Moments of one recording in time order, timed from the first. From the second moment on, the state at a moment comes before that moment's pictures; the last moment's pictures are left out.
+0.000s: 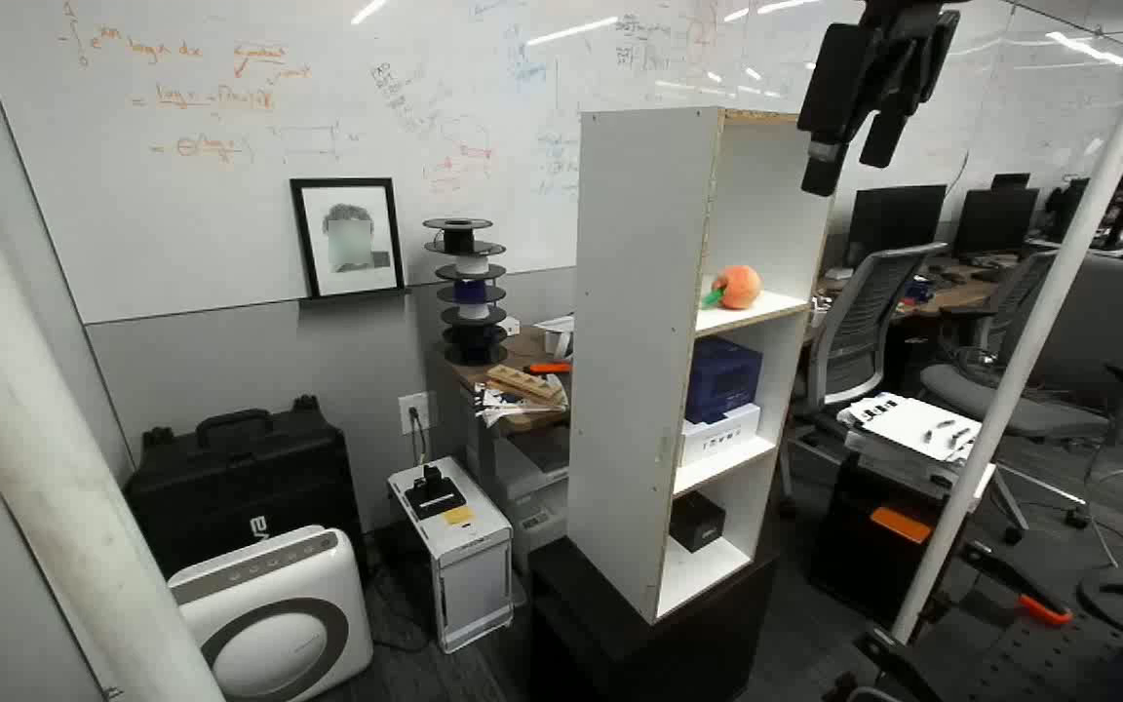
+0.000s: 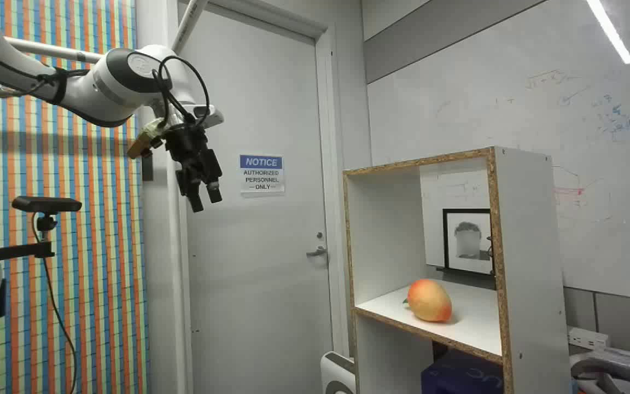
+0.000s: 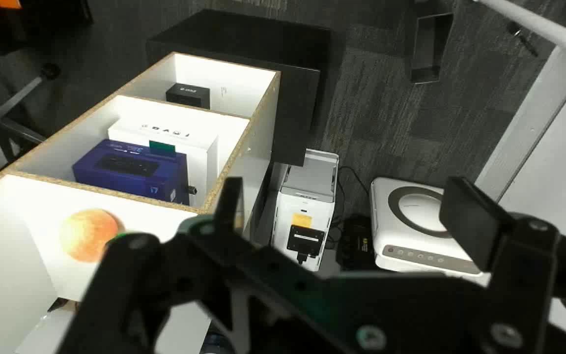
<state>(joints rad) 0.13 -0.76 0.38 -2.41 -0.01 1.83 0.25</state>
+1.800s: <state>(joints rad) -0.21 -0.50 -0.08 -2.68 -0.10 2.54 0.21</state>
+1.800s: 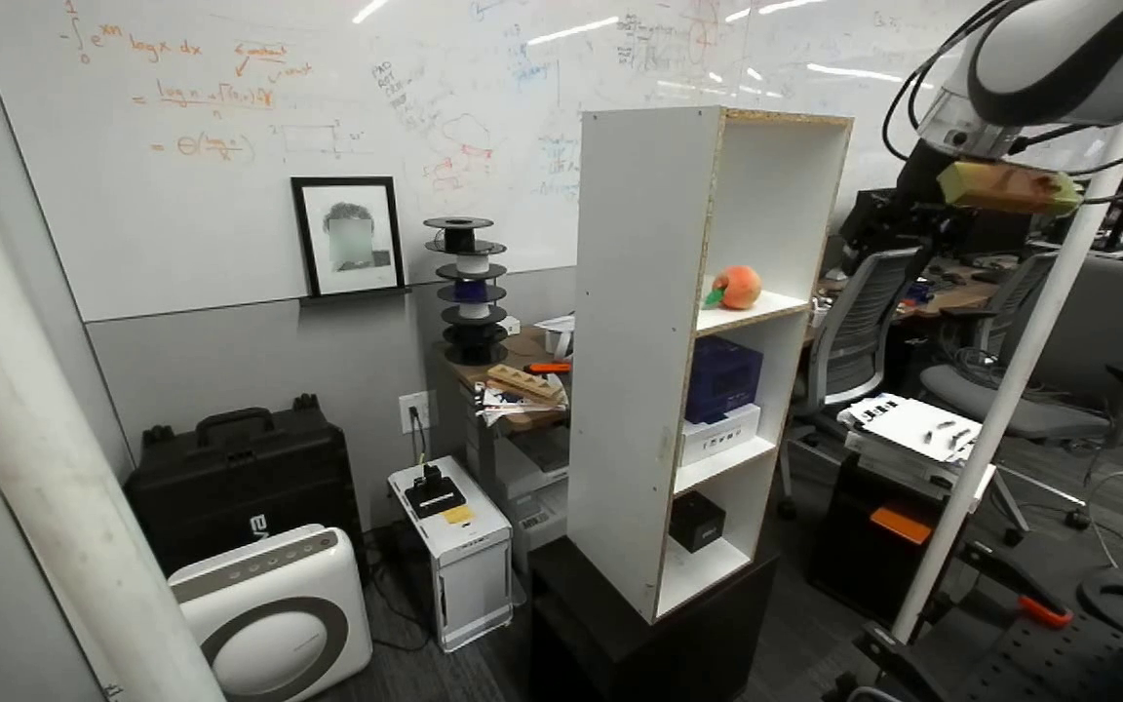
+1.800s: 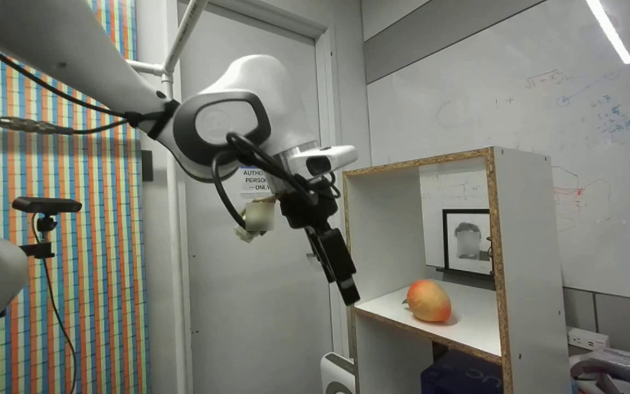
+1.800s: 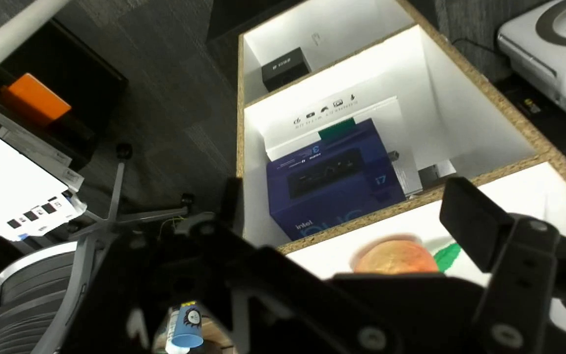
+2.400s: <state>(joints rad) -0.23 -0.10 -0.01 -2.44 -0.15 2.83 0.41</state>
